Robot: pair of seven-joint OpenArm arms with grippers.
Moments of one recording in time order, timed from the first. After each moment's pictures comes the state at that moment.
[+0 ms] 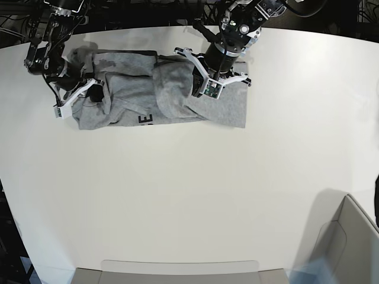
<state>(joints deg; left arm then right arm) 14.3 -17.8 41.3 111.7 -9.2 21.7 32.2 -8.9 12.4 29.4 86.6 39.6 28.5 -61.6</state>
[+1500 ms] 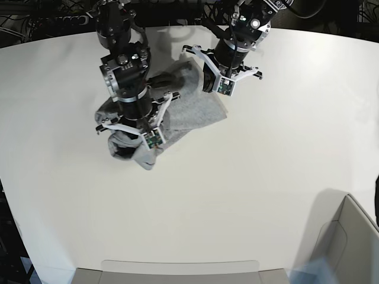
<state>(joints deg) 19.0 -17.9 35.8 115.1 -9.1 21.4 36.6 -5.6 2.1 -22.4 118.1 -19.6 8.1 -59.3</state>
